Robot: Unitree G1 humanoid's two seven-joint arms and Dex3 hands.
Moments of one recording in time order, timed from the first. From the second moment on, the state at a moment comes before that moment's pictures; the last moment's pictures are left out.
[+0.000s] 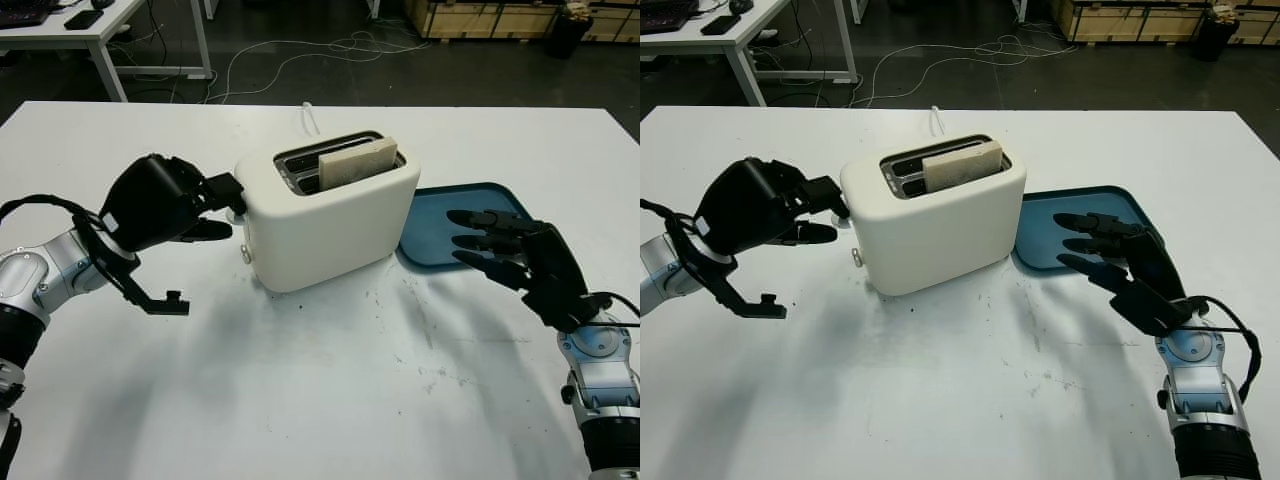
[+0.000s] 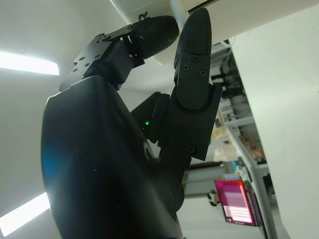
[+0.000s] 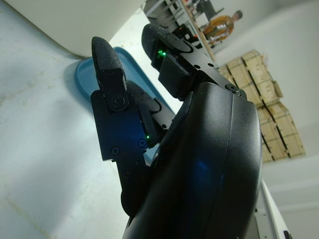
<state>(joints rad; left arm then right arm) -0.58 0.81 -0.32 0.52 0.96 -0.76 0.61 -0.16 -0.46 -0.15 0.30 -0.09 -0.36 0.25</state>
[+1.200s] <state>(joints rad) -0.56 0.81 -0.28 0.46 0.93 -0.73 0.57 -0.16 -0.46 -0.15 0.31 -0.09 -0.36 0.28</state>
